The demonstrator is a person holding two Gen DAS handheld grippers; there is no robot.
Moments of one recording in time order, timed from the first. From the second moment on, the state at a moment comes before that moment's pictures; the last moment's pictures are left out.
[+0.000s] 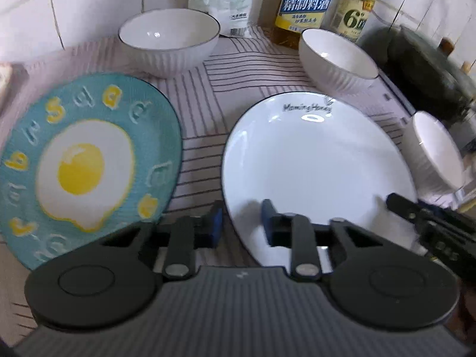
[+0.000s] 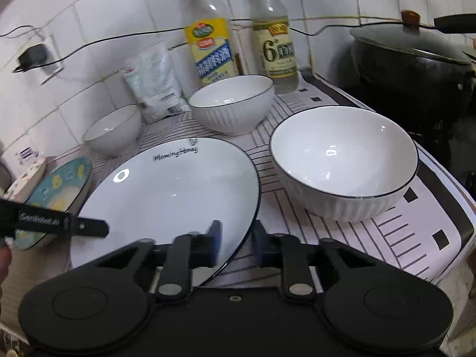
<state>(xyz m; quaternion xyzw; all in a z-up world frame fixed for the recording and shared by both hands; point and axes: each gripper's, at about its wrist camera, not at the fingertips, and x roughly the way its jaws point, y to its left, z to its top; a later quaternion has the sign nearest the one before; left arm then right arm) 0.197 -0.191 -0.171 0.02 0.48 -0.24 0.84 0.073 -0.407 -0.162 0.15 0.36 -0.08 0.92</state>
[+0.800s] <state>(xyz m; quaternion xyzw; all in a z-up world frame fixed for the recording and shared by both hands) 0.203 -0.184 -0.150 -0.03 0.52 -0.23 0.82 0.088 -0.426 -0.151 0.29 0.37 -0.08 0.88</state>
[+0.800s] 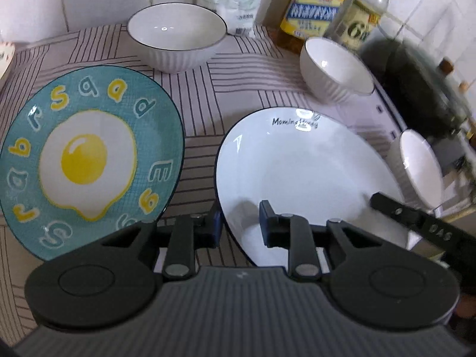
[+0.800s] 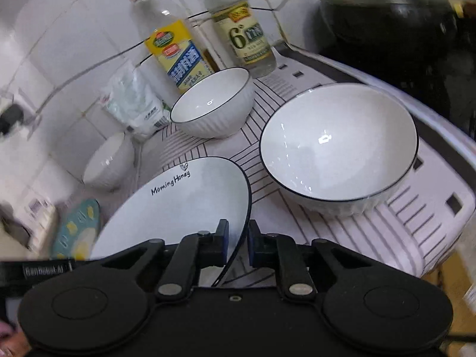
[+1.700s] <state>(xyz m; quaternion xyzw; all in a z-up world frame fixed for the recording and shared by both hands) 0.200 -0.042 -0.072 -0.05 0.49 -0.15 0.86 0.147 -0.306 -0.085 0.22 0.38 0.06 0.90</state>
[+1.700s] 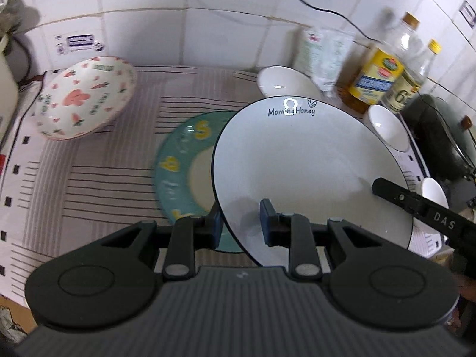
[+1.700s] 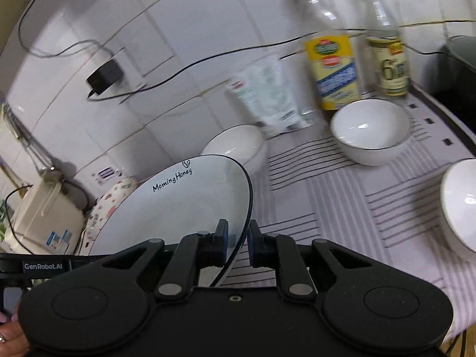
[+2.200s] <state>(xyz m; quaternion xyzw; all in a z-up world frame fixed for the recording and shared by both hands) 0.230 0.010 -0.134 -0.09 0.55 -0.10 0.83 0.187 -0.258 -0.137 0.19 0.44 0.09 0.87</state>
